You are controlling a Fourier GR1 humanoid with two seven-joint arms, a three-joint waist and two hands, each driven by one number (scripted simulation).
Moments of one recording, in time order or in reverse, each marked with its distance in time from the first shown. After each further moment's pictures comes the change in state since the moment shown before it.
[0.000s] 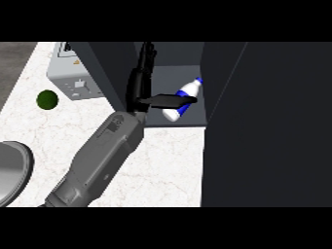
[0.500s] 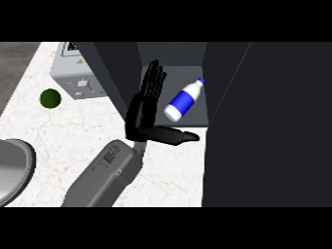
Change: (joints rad) left arm 0.249 0.001 -0.115 -0.301 0.041 -0.129 -0.002; right arm -0.007 0.009 0.010 0.001 0.015 -0.019 0.014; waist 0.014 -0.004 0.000
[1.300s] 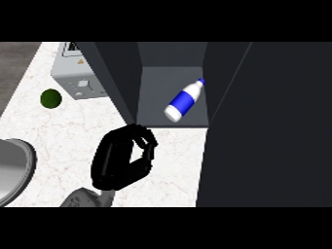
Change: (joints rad) left arm 0.388 0.150 -0.096 -0.455 -0.003 -0.075 0.090; right arm 0.041 -0.163 0.076 -0.023 0.088 0.145 -0.041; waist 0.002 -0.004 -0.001
